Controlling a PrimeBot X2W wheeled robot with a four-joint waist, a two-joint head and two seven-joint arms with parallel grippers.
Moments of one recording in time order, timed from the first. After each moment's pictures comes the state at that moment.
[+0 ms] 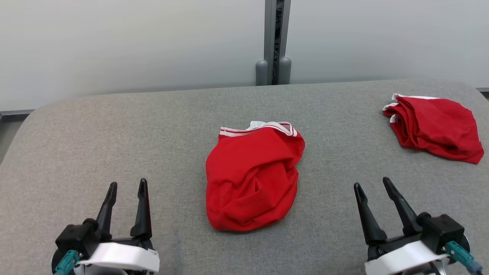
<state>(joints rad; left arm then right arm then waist) -0.03 0.05 -0.06 0.18 -0.35 -0.04 -0.26 -0.05 -0.13 0.23 0.14 0.30 0.13 -0.26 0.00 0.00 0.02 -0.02</state>
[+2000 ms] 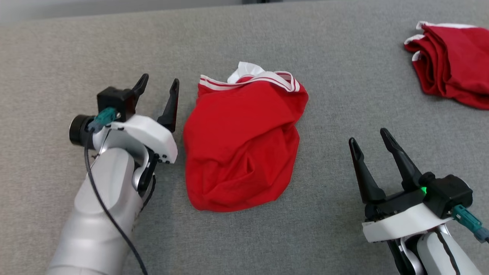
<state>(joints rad) -0.73 0.07 -0.23 0.79 -0.25 -0.13 -0.21 -0.20 -0.18 0.28 0.08 0.30 0.13 -0.26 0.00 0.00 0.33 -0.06</state>
